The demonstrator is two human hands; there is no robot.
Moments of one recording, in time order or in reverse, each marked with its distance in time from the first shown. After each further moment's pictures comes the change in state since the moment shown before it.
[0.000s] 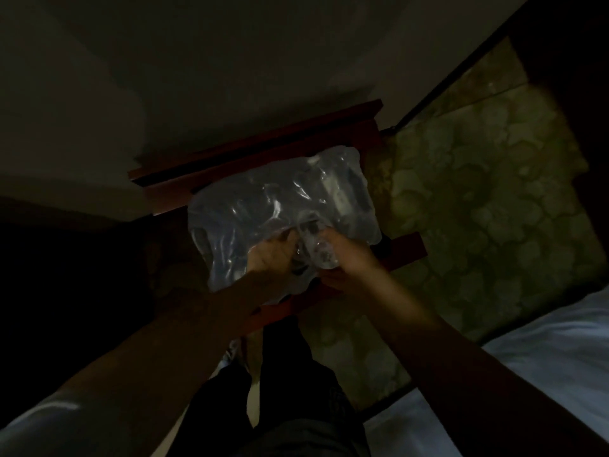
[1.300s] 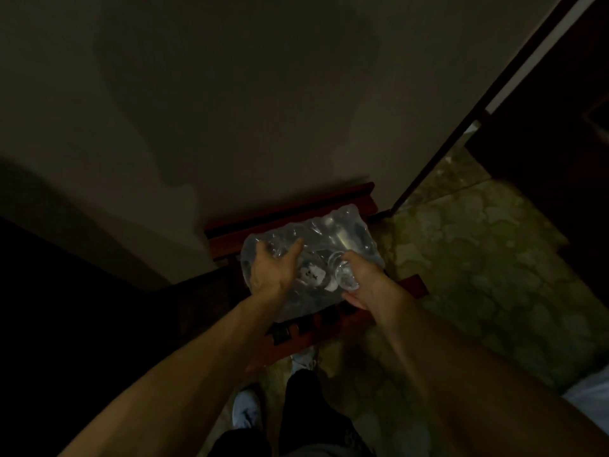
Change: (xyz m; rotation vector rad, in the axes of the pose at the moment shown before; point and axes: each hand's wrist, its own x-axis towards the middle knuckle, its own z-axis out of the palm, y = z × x) left_hand -0.150 0.002 -0.077 -1.161 0.523 -0.419; right_hand -0.104 0.033 0.017 0.160 0.106 -0.116
